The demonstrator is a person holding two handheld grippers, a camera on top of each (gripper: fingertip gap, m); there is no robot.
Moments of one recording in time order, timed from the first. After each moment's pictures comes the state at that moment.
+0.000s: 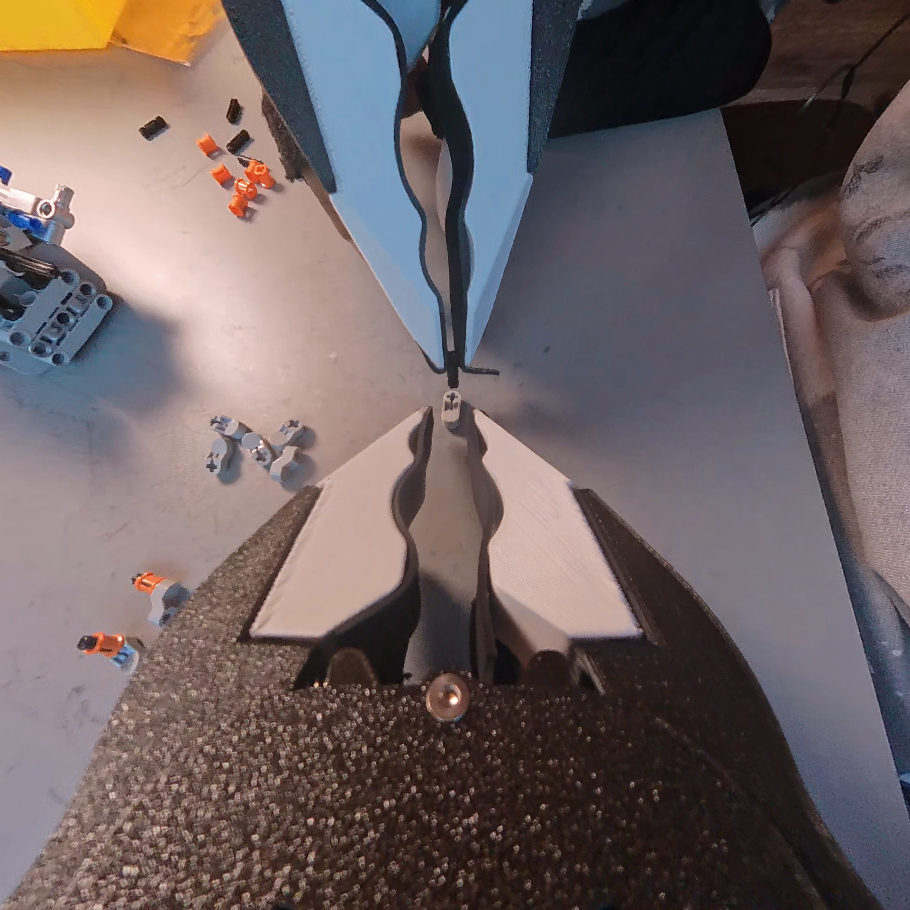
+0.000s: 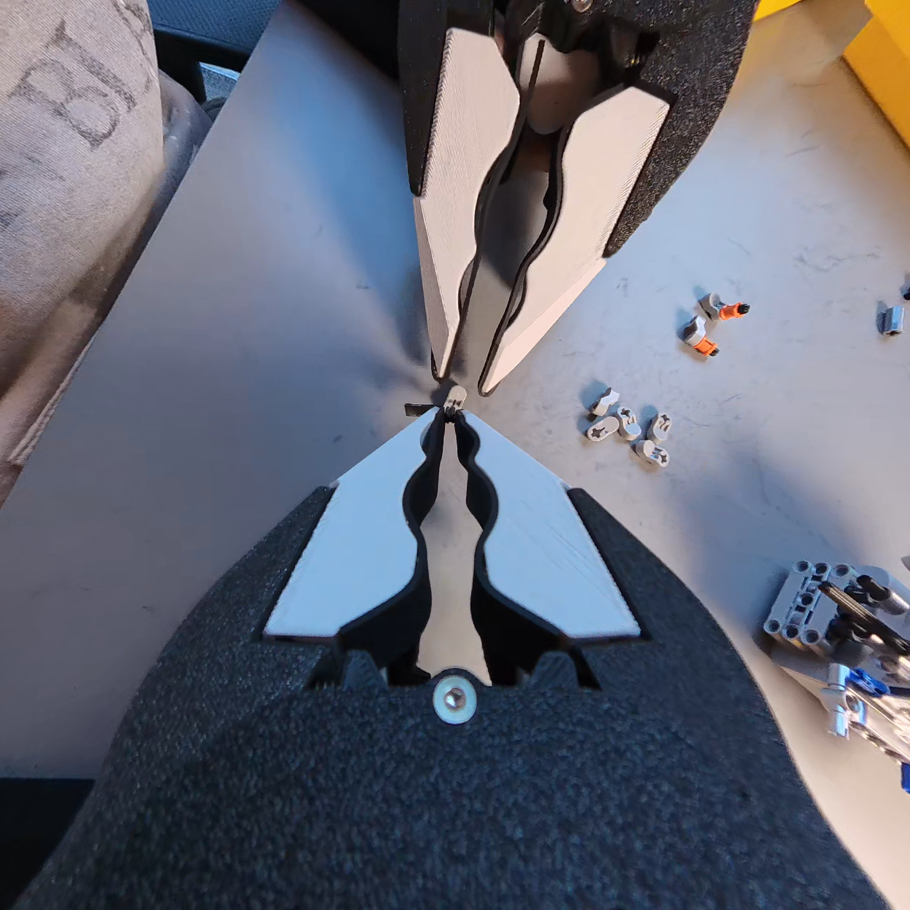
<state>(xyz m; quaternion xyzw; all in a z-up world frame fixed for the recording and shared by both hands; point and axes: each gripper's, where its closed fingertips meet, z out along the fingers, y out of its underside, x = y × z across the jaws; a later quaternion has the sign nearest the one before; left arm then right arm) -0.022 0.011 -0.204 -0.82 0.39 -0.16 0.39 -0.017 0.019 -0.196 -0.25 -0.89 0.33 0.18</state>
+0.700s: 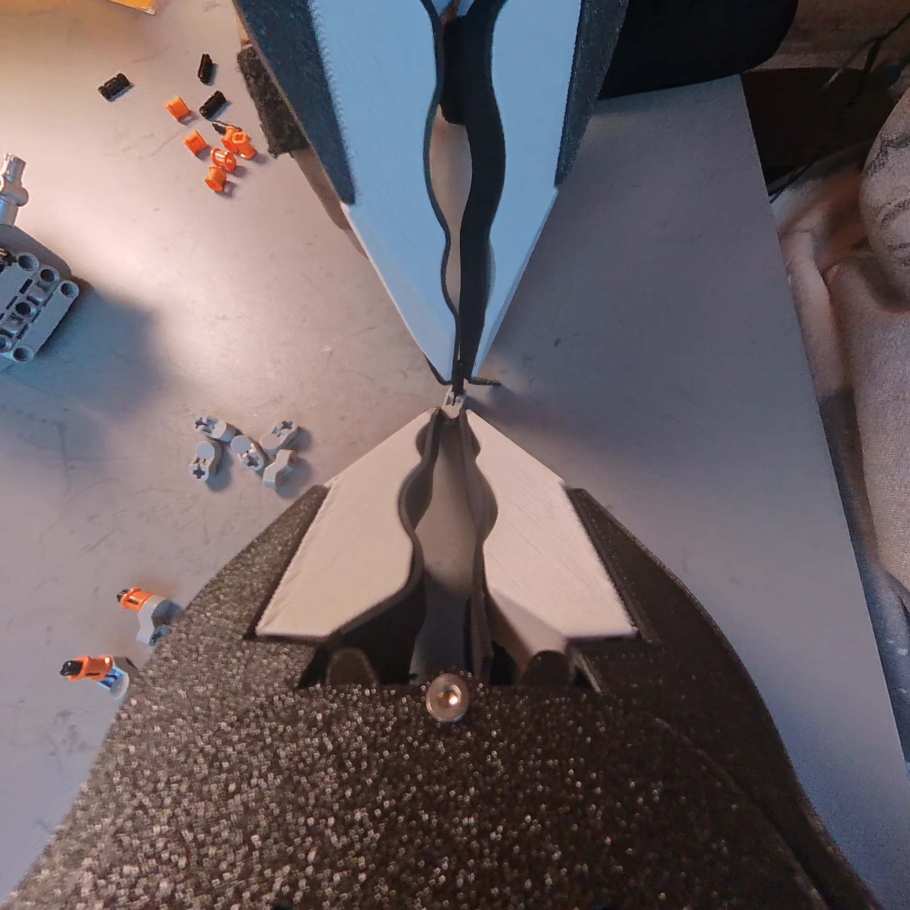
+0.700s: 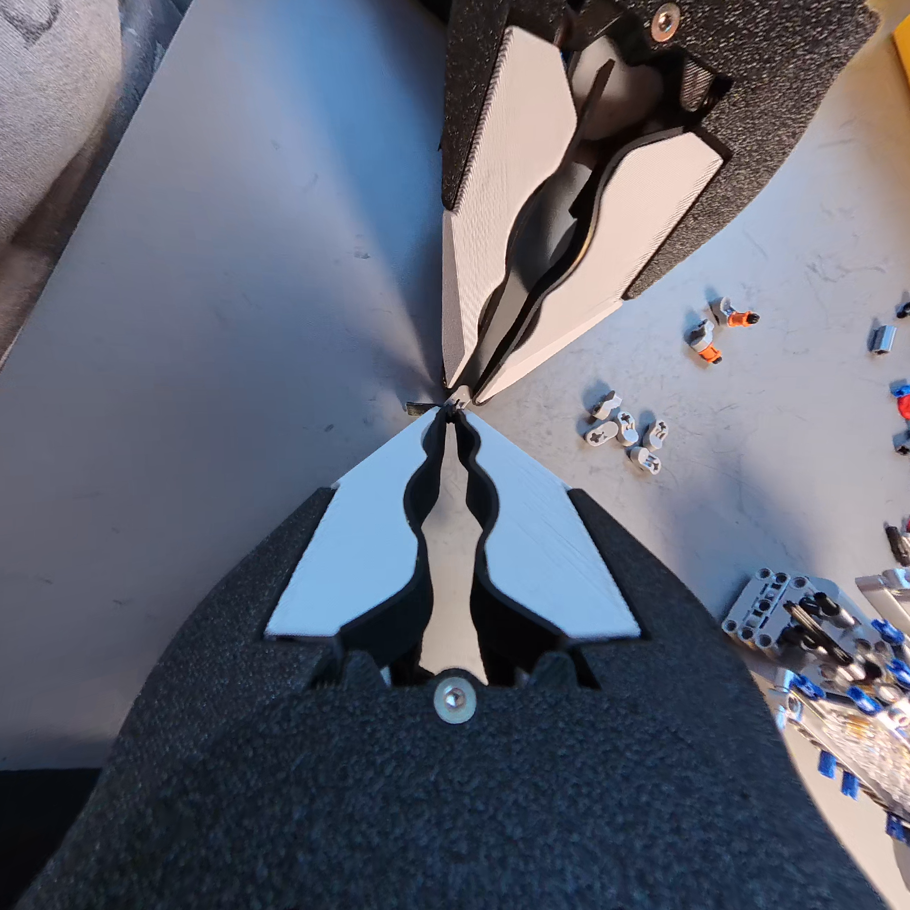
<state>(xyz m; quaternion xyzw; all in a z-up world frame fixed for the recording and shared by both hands) -0.021 0.015 -0.213 -0.83 0.40 -0.17 0.36 -0.018 0.018 -0.205 -0.22 -0.92 0.26 0.19</state>
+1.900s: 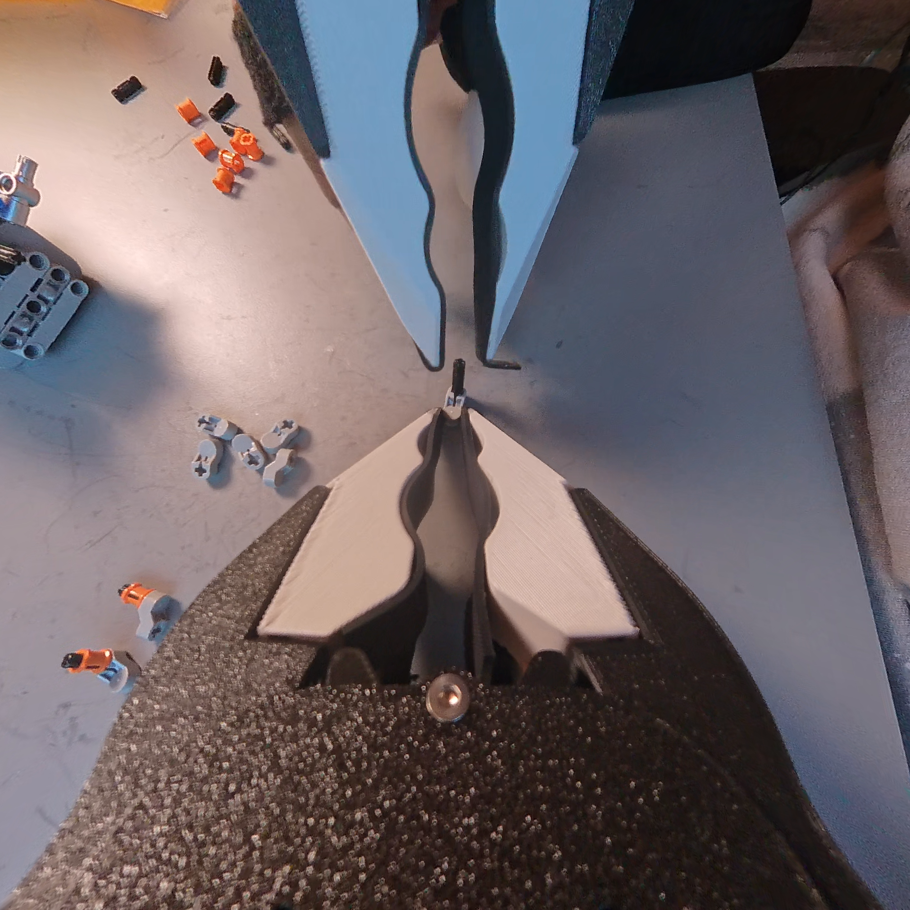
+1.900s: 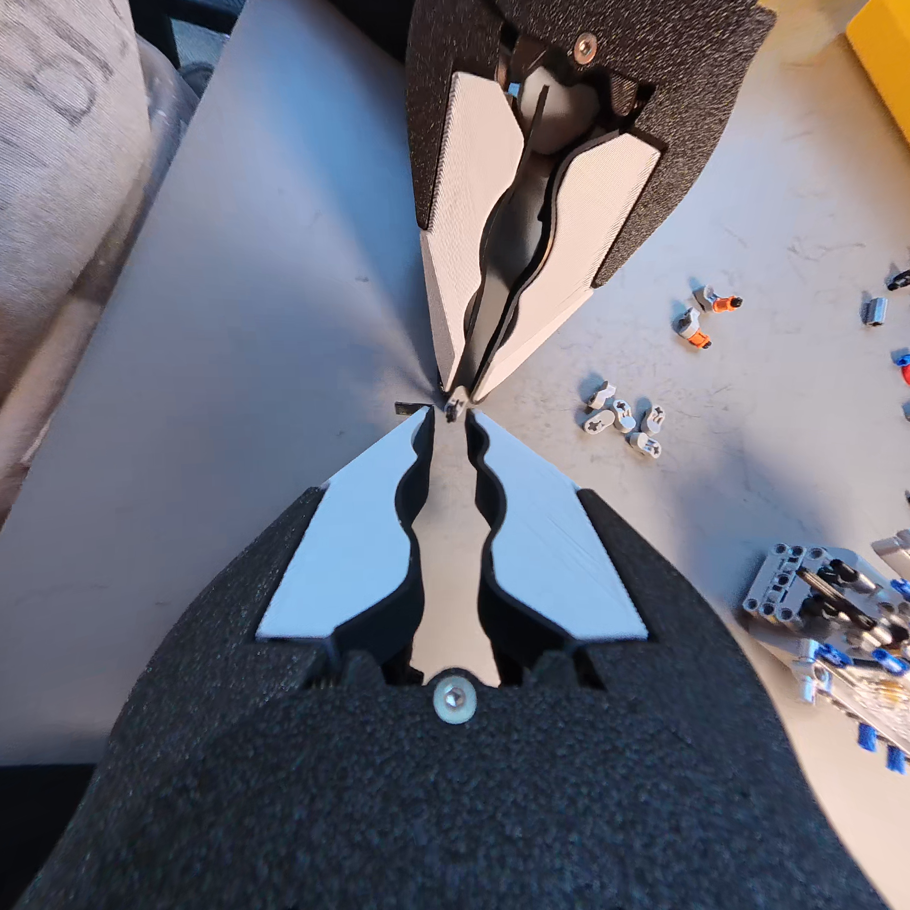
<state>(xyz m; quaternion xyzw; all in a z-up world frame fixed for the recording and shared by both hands) -0.021 0.016 -0.213 -0.83 0.39 -0.16 0.37 -0.014 0.020 -0.193 -0.25 -0.90 0.30 0.18</state>
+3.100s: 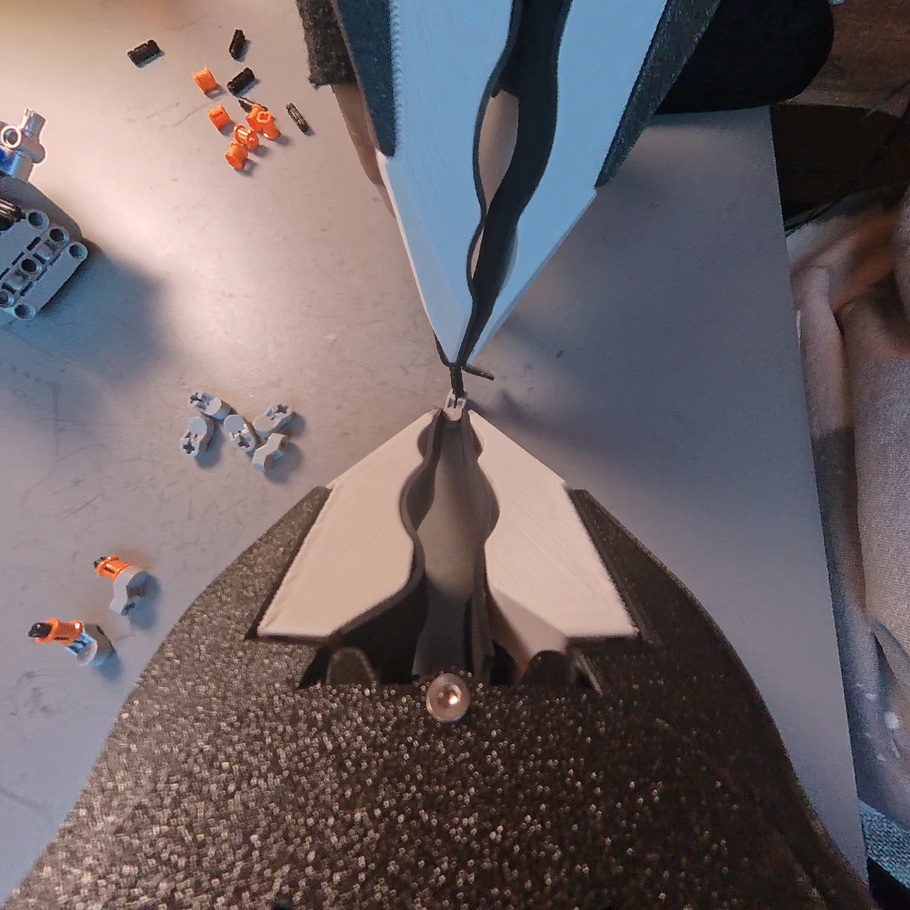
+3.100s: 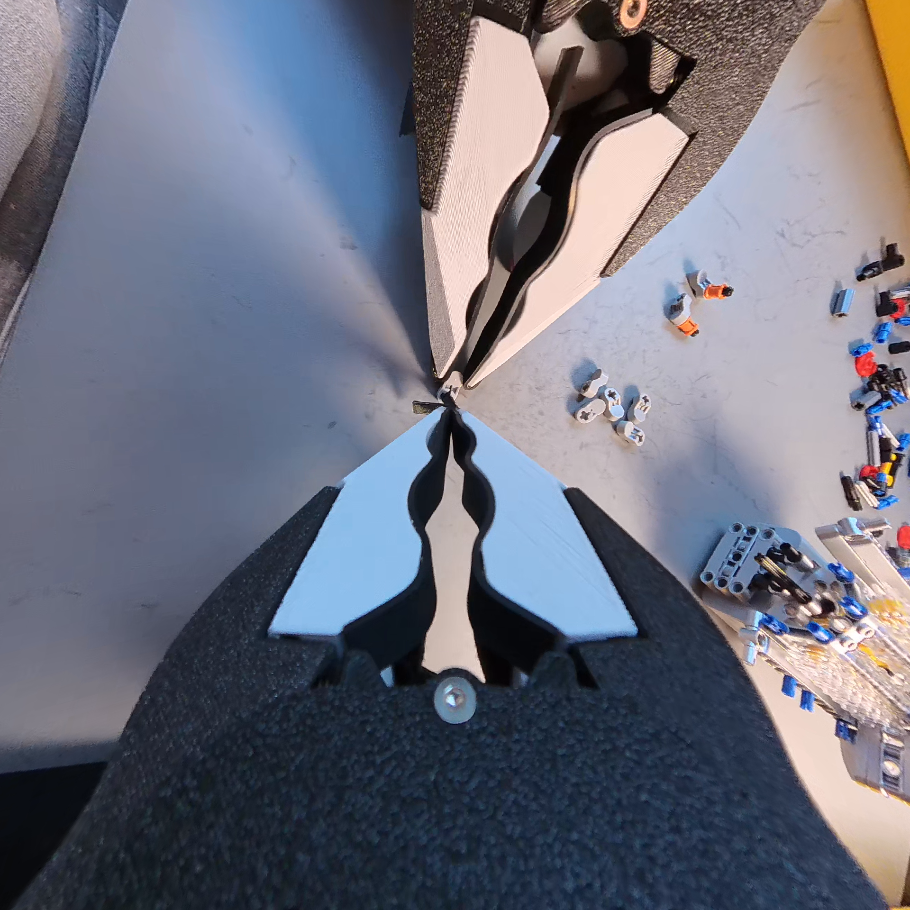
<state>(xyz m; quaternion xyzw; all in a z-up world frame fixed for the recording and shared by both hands) -0.020 0.014 -0.212 -0.85 0.35 -0.16 0.37 -0.014 0.022 -0.199 -0.24 -0.92 0.21 0.21</state>
